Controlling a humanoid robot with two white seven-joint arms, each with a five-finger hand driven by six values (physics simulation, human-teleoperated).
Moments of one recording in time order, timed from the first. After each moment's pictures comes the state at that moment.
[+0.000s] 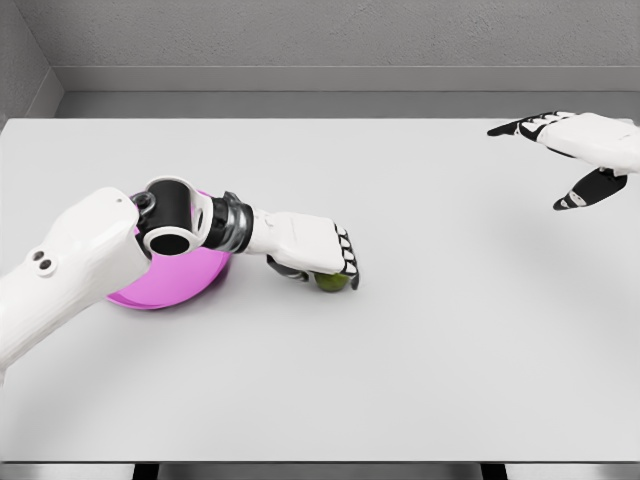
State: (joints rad) left arm -0.87 0.43 -1.02 -1.41 -0.57 -0.61 -0.61; right arm -0.58 -1.07 0.52 -1.75 0.12 -0.09 0.53
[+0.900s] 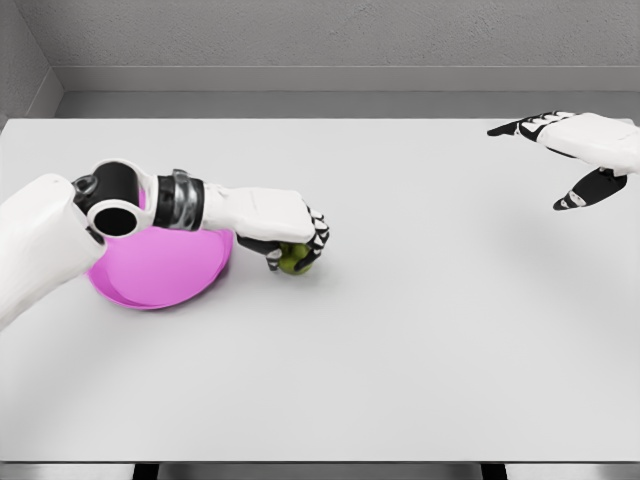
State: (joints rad) left arm -0.87 0.56 -0.94 -1.41 -0.32 -0.61 -0.61; right arm -0.57 -1.07 0.52 -1.75 0.12 -0.09 0.53
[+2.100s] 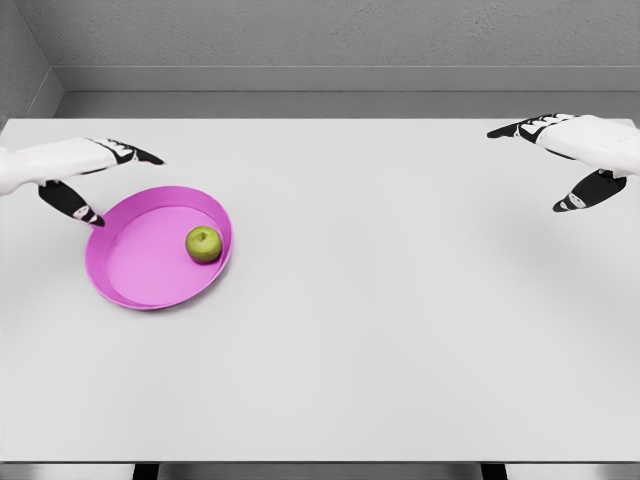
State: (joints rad) left arm -0.73 0.84 -0.62 -1.13 -0.16 -0.61 -0.61; right arm -0.57 -1.07 0.52 -1.75 0.12 -0.09 0.53
